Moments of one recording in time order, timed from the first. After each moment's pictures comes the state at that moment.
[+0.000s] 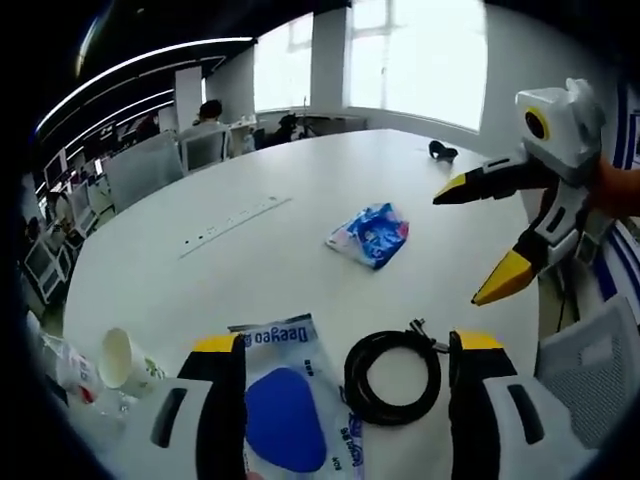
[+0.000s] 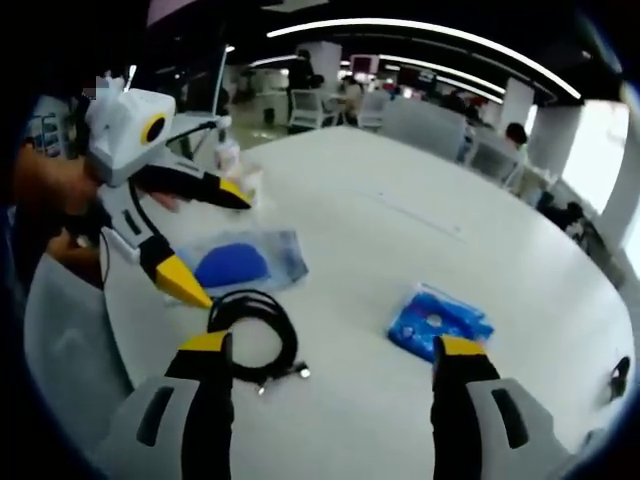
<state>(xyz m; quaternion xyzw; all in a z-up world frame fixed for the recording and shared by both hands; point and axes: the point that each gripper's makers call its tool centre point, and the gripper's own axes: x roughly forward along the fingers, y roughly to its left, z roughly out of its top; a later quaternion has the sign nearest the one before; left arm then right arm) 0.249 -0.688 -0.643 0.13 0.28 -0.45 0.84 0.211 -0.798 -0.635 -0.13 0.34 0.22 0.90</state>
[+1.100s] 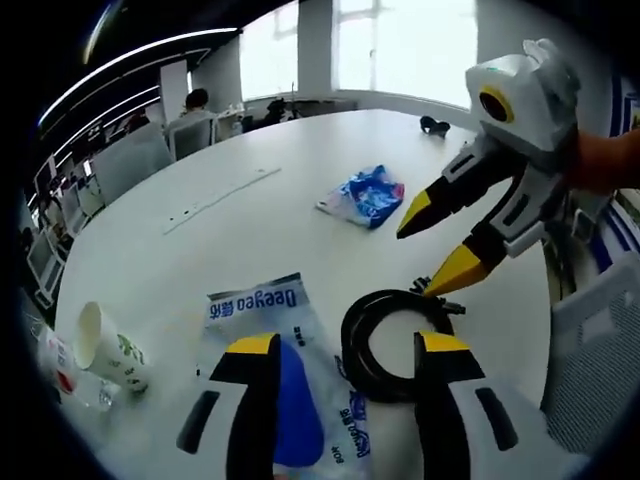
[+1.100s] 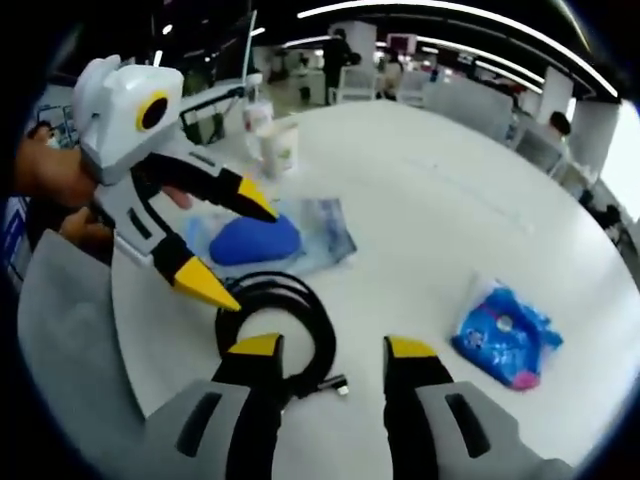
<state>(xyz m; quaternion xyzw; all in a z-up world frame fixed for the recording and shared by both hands) 0.238 -0.684 -0.695 0.15 0.32 -0.46 0.81 0.220 -0.757 -0.701 -0.13 0.39 0.30 0.86</state>
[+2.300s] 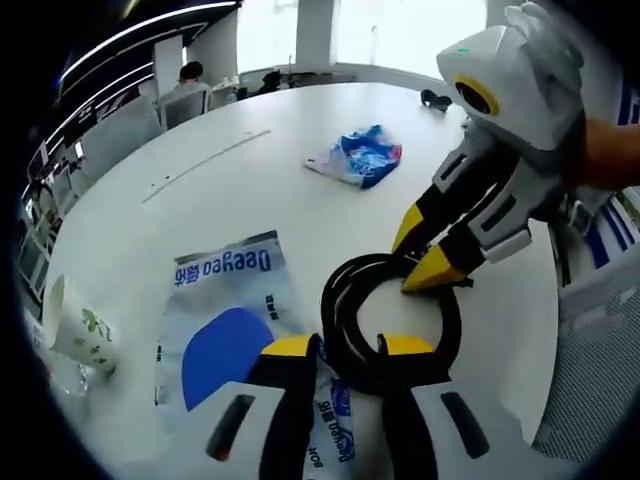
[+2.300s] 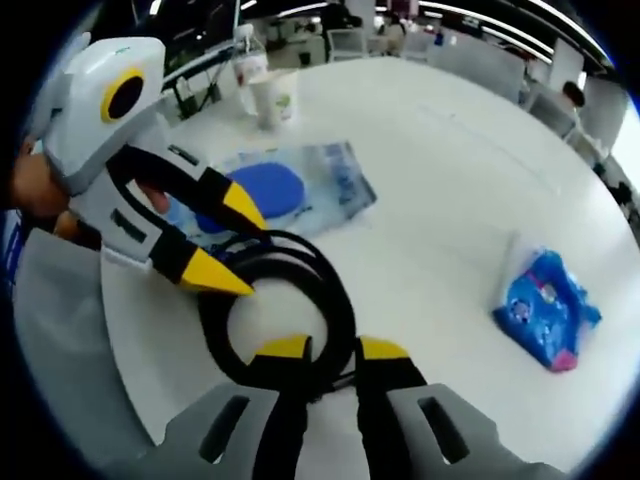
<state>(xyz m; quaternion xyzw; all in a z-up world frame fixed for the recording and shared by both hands) 0.227 -0.688 -0.734 0.17 0.37 -0.46 0.79 0.213 -0.752 -0.746 -0.13 0.47 0.28 0.83</state>
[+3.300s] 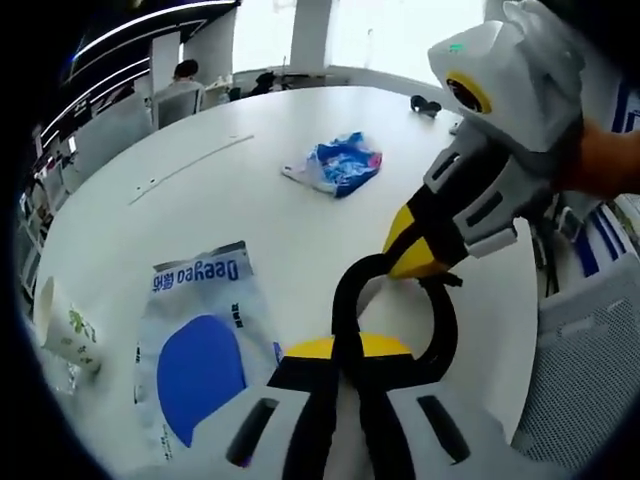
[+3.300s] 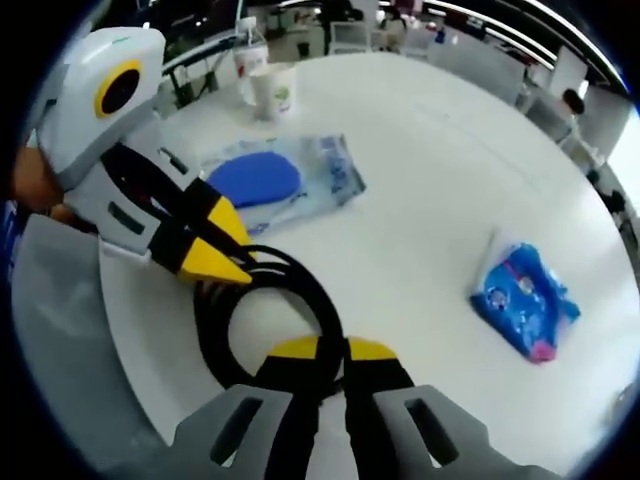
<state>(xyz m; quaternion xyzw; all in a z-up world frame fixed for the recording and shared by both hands) 0.202 -0.708 -0.726 0.15 0.37 -0.49 0.78 0.196 -0.772 -0.736 -0.16 0.48 0.28 0.82</state>
